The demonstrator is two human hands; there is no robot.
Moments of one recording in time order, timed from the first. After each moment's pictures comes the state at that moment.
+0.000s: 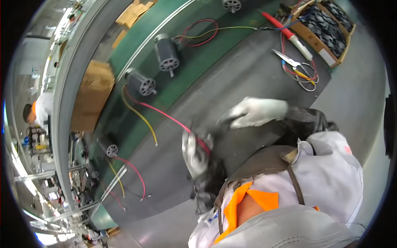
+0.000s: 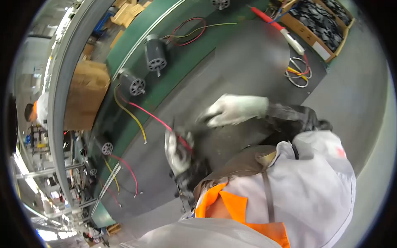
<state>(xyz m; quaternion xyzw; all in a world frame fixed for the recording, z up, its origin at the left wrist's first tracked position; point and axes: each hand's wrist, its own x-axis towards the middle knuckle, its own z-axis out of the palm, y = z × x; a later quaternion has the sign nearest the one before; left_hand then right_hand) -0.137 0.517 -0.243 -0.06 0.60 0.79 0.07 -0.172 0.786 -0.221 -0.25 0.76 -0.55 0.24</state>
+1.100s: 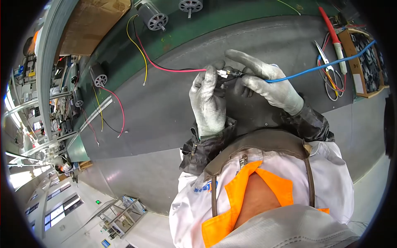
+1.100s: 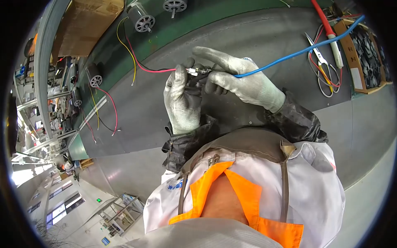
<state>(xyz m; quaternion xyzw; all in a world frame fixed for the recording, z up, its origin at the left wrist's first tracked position) -0.141 0.596 -0.218 -0.11 0.47 0.88 0.01 -0.164 0.777 -0.220 -0.19 0.61 -0.75 0.17</state>
